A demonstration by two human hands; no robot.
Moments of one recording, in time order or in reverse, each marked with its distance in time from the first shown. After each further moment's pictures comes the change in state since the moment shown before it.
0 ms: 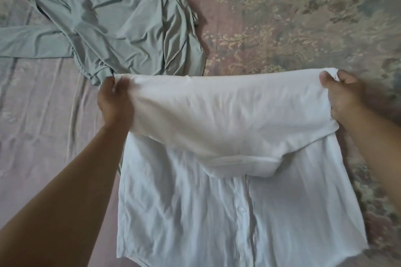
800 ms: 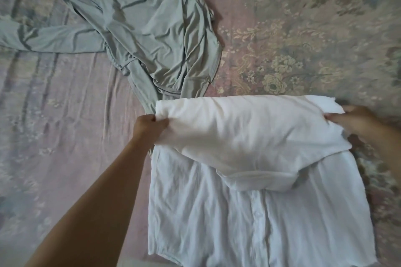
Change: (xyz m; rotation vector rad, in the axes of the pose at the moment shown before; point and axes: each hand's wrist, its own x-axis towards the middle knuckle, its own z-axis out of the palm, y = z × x) left_hand -0.061 -0.026 -0.056 0.286 -0.422 -0.357; right_hand -0.077 0.028 -0.057 -0.442 -0.202 0.170
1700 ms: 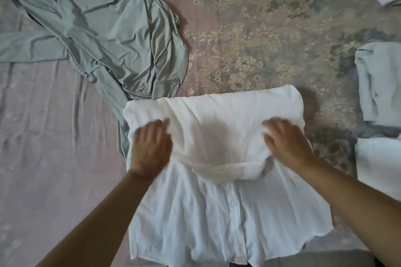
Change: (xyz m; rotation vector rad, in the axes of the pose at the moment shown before) left_hand -0.054 -0.029 0.045 0.637 0.429 1.332; right_hand -0.085 0.043 0.044 -0.841 0.218 -1.070
